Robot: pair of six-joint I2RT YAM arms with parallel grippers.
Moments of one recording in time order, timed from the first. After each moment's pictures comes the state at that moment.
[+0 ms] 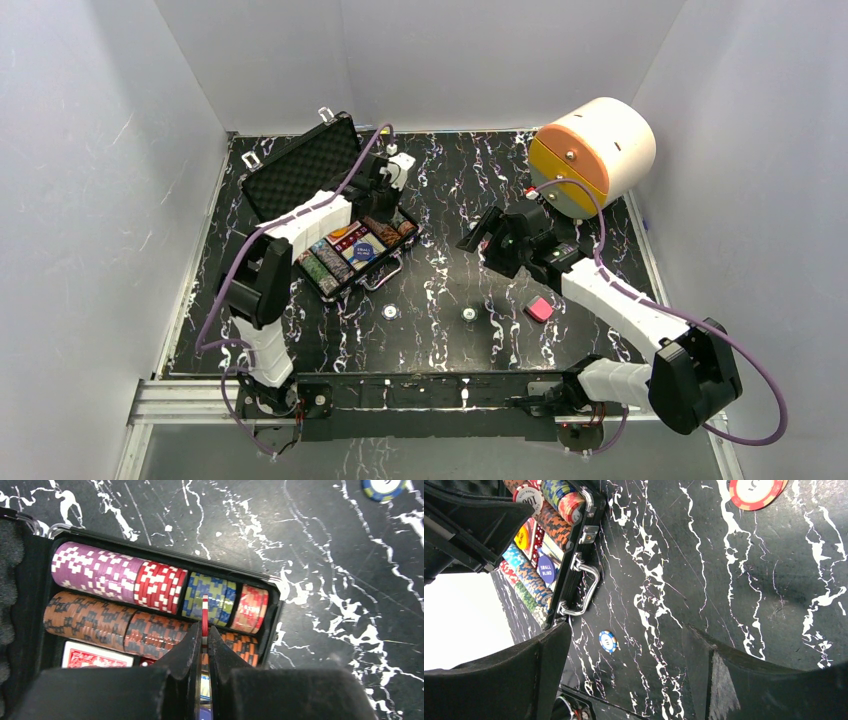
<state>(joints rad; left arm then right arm) -0.48 1.83 1.33 -0.32 0.08 0.10 0.57 1.20 0.81 -0.33 -0.04 1.01</state>
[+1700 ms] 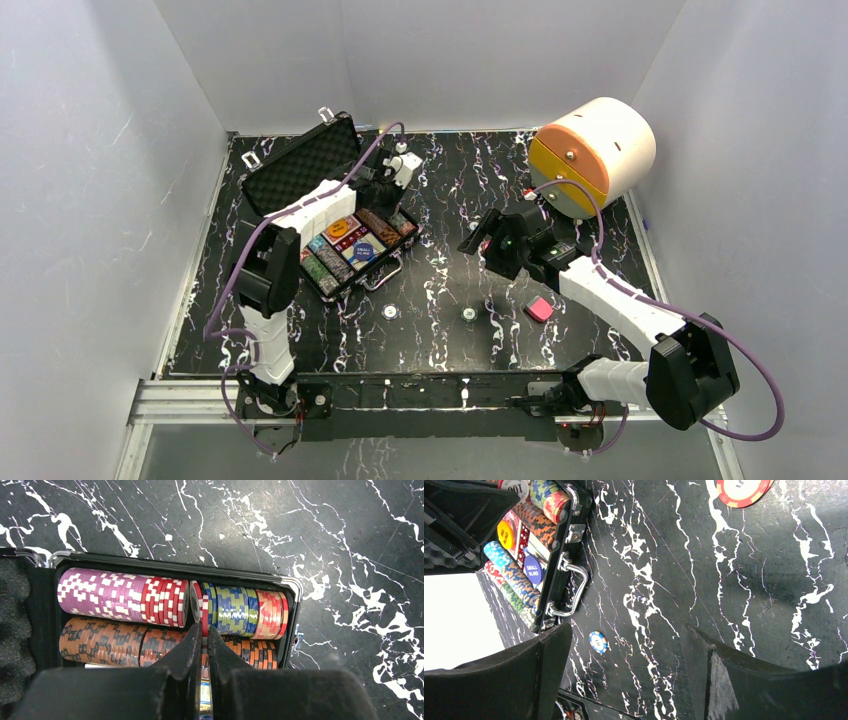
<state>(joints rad) -0.45 1.94 1.48 -0.45 0.12 0.26 0.57 1.22 0.81 -0.35 -0.02 0.99</state>
